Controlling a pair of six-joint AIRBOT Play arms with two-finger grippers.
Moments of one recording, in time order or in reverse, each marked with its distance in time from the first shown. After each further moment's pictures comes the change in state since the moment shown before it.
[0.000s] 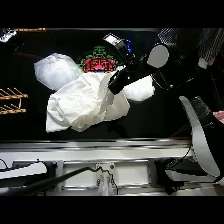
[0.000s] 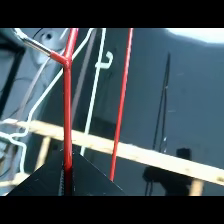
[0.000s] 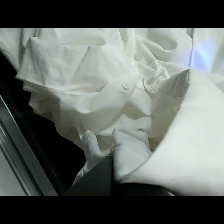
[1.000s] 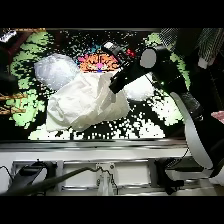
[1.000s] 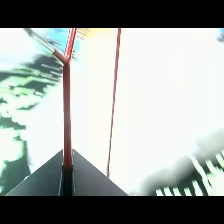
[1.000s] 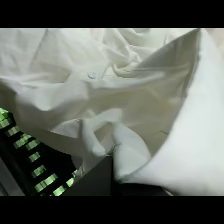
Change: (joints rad) left arm -0.569 0.695 -0.146 -0.407 -0.559 -0.123; right arm -0.008 -0.072 0.004 -0.101 -0.026 -0.027
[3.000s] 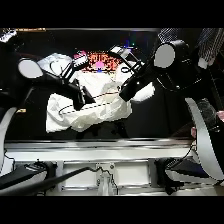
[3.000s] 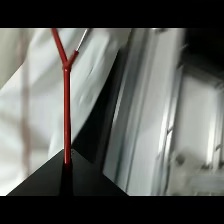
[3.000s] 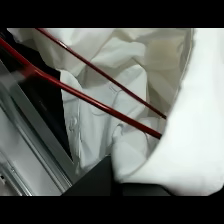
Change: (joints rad) left arm -0.263 -0.544 -0.103 -0.732 0.052 0.867; right arm -0.003 0.111 0.000 -0.029 0.257 0.054
